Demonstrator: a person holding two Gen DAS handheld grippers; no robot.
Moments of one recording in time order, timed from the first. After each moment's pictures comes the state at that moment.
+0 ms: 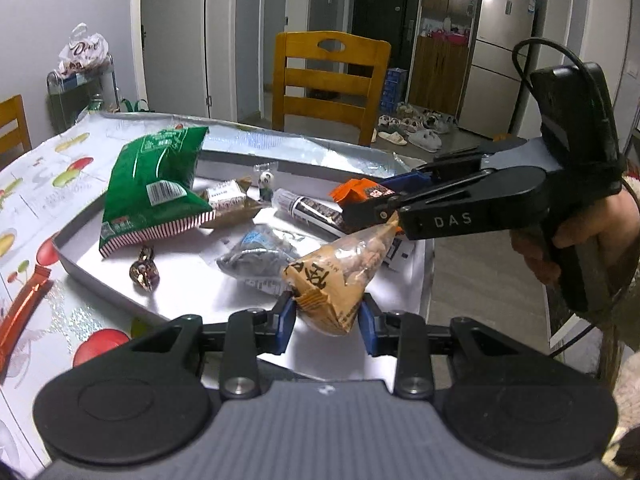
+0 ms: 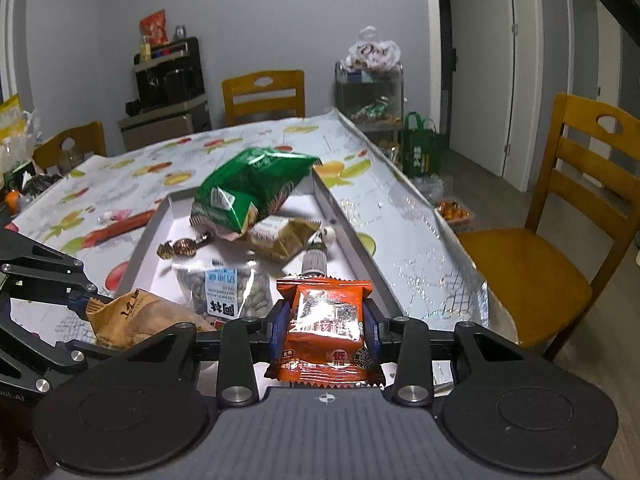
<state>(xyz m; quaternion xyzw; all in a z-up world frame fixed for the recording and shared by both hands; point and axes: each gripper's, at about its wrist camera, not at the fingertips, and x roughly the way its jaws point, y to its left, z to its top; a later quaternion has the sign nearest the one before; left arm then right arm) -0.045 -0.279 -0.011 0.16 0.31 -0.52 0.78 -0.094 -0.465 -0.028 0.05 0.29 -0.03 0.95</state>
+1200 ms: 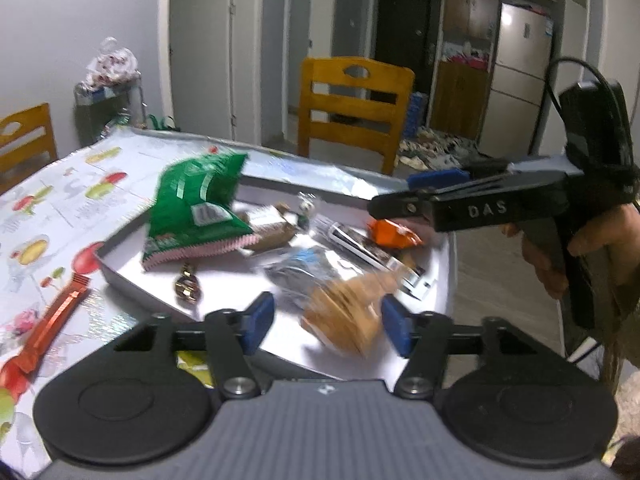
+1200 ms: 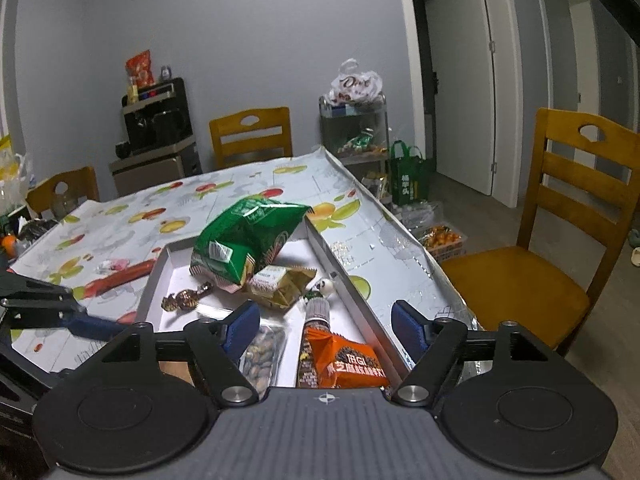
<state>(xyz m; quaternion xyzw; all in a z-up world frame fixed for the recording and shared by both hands) -0.039 -0.254 0.006 0.14 0.28 -0.49 0.81 -0.100 -0.465 -0.005 0.07 0.23 -0.06 0.97</state>
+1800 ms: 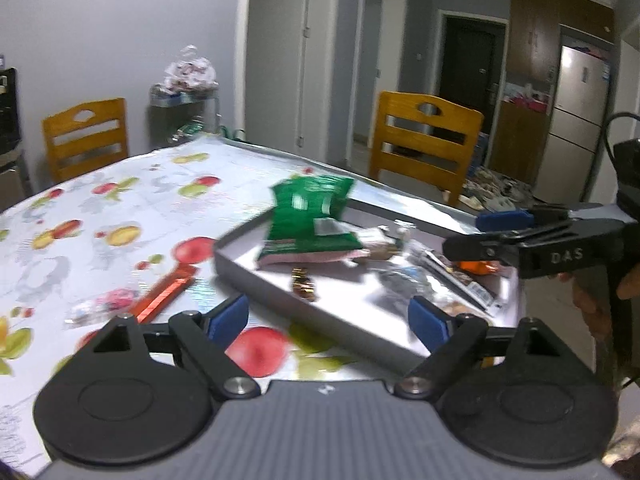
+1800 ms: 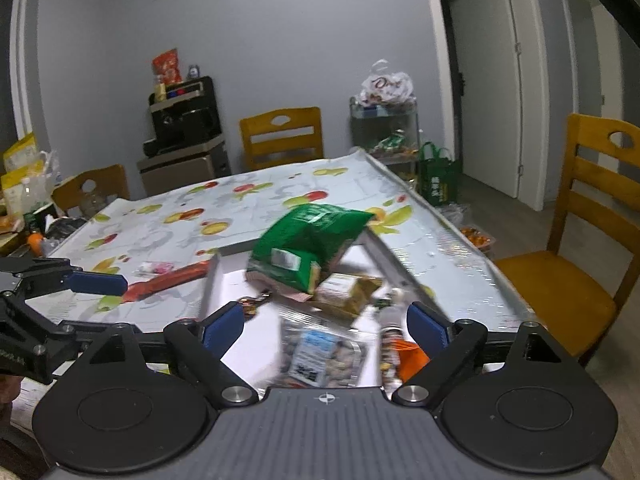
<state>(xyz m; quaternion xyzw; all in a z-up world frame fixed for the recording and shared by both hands) -0.017 -0.172 0.027 0.09 0.26 -0.41 0.87 -0.086 -0.420 0.009 0.07 0.24 -0.01 0.97</state>
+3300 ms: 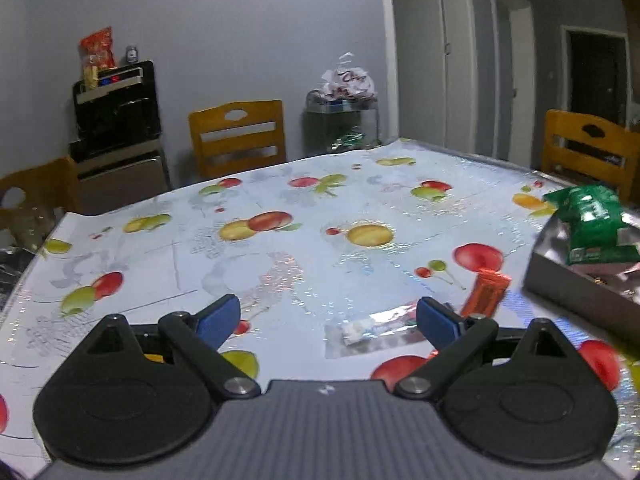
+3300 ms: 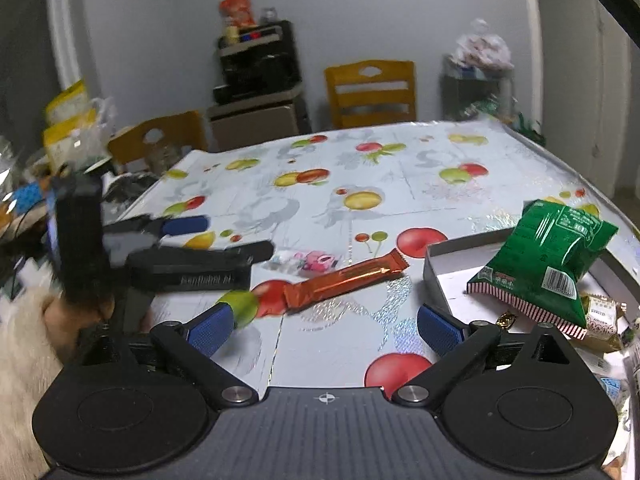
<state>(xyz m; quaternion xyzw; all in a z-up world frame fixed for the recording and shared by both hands) 0.141 -0.046 -0.019 0.10 0.23 -0.21 0.95 0.028 -0.249 0.019 0.08 0.31 0.06 0.94</state>
